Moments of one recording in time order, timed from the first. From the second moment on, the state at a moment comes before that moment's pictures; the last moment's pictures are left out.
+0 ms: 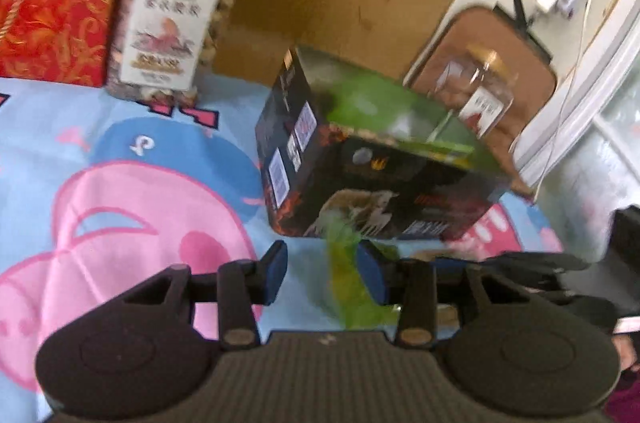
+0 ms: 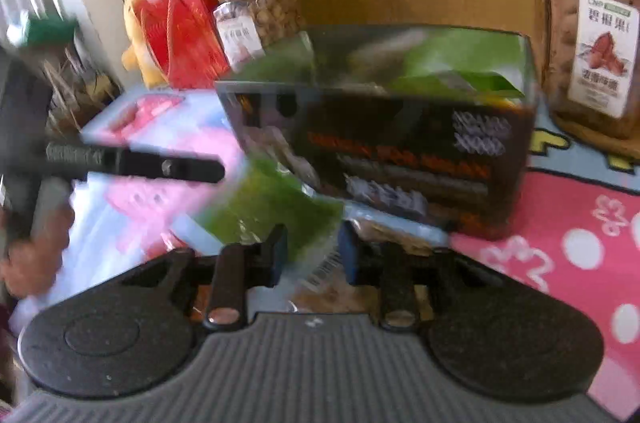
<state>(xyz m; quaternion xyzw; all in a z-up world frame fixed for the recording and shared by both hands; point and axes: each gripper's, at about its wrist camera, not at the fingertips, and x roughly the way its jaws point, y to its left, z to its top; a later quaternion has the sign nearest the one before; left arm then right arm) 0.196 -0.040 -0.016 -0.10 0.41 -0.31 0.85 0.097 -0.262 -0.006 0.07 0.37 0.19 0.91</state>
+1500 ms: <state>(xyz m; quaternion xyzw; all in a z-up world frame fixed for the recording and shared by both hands) 0.245 -0.129 0.046 -0.09 0.32 -0.31 0.89 0.159 -0.312 0.045 0.17 0.23 0.14 0.95</state>
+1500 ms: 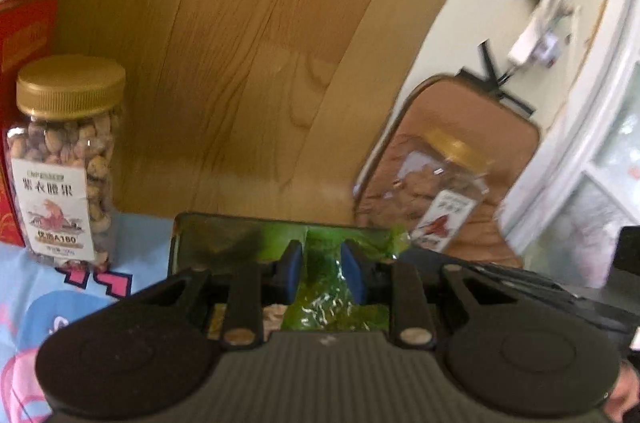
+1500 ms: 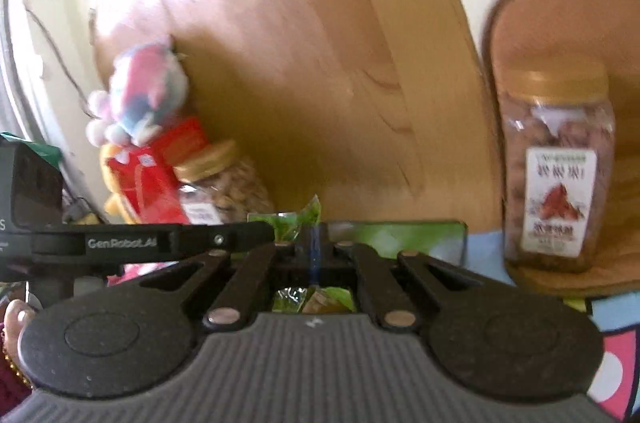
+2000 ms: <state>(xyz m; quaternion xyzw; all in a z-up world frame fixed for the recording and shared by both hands) 0.155 -0.094 0.061 -0.10 0.31 -0.36 0.87 0.050 -0.351 0.043 0.25 0.21 0.14 0.93</state>
